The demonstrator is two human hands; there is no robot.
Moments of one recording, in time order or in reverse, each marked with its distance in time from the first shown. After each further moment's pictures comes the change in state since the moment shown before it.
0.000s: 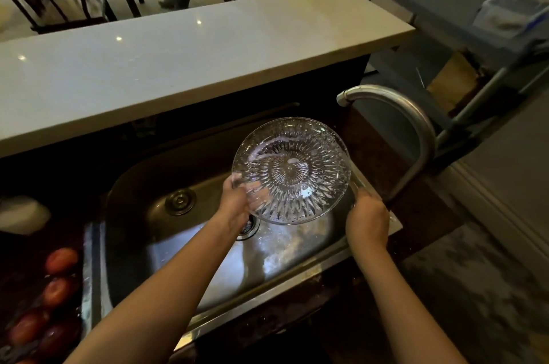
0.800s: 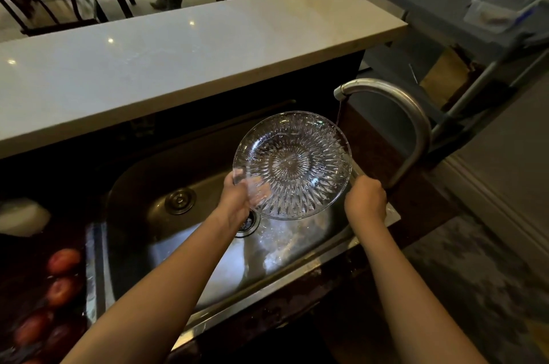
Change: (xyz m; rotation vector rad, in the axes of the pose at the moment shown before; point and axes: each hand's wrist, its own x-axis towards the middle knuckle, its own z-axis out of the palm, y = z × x) left_hand 0.009 0.000 -0.006 -0.020 -0.020 -0.022; right_hand 0.018 -0.012 -0.005 -0.024 -0.085 0.118
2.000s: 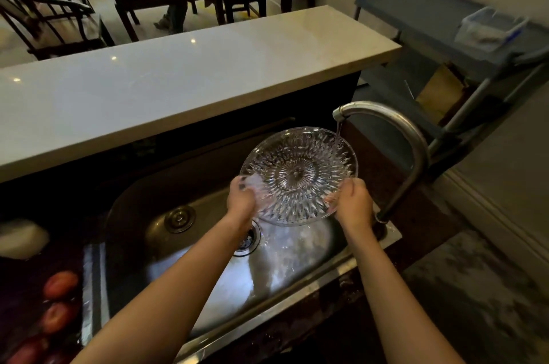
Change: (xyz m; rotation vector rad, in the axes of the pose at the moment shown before) left_hand 0.015 0.007 0.017 0.394 0.094 0.171; right_hand -0.002 -0.026 -0.002 0.884 -0.038 0.030
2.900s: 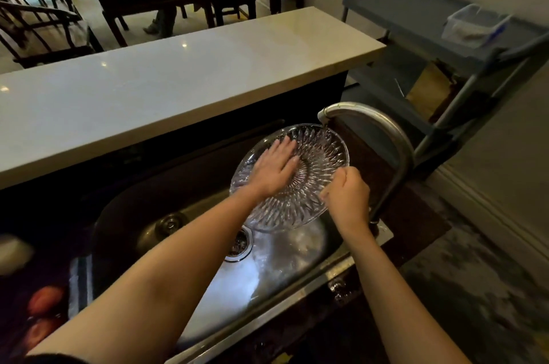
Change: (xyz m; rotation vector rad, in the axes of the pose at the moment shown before) left_hand 0.029 0.036 0.066 1.039 -0.346 0.807; right_hand -0.004 -0.027 -0.015 -0.168 0.080 -0.143
